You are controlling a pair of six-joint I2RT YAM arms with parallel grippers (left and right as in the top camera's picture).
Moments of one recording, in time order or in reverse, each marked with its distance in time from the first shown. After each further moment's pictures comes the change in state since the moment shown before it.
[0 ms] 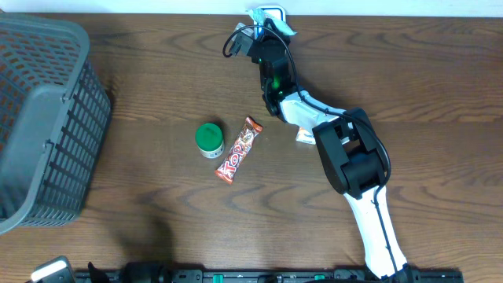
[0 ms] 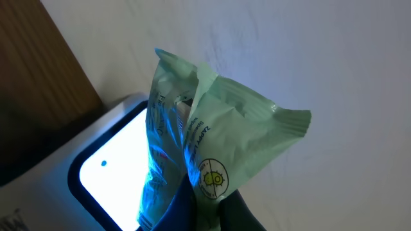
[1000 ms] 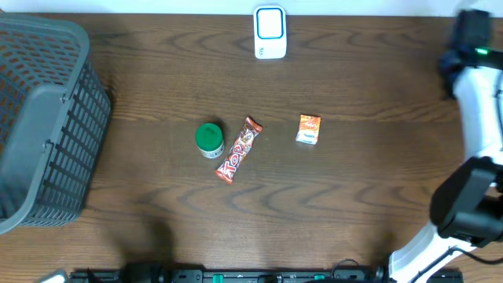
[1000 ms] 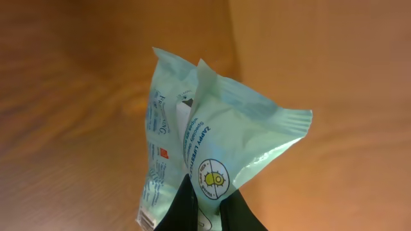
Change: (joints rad) left arm 0.000 -0.072 0.000 0.000 0.000 0.000; right arm -0.769 -0.529 0.008 -1.526 0.251 0.893
